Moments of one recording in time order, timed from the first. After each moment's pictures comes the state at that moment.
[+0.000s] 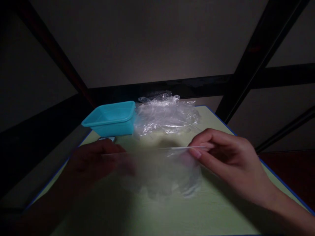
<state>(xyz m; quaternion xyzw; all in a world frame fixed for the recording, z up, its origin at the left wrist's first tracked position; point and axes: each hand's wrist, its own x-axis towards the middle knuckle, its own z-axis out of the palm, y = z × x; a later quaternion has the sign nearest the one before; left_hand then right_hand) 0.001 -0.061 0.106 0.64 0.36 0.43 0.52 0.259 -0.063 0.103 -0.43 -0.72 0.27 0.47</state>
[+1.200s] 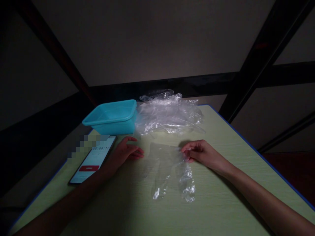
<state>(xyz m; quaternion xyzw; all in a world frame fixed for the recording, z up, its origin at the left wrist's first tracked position) 0.001 -0.009 0.033 0.47 0.57 0.40 0.54 0.272 -0.004 0.024 -0.48 -0.61 0.55 0.30</state>
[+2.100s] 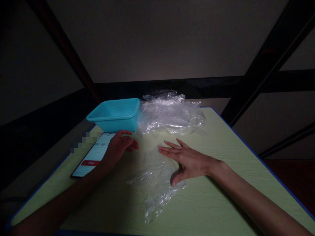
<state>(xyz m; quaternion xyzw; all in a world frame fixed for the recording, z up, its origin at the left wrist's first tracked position) -0.008 -0.007 0.032 0.51 0.55 0.49 0.45 0.244 0.010 0.025 -0.26 -0.94 0.22 -0.02</state>
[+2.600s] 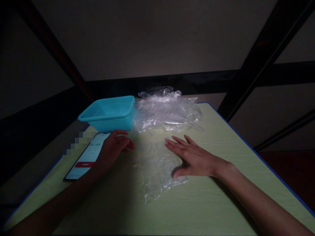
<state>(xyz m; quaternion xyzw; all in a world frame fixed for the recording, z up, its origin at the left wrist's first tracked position) -0.010 -0.011 0.032 0.54 0.54 0.47 0.44 0.267 0.000 0.018 -0.34 -0.92 0.18 0.03</state>
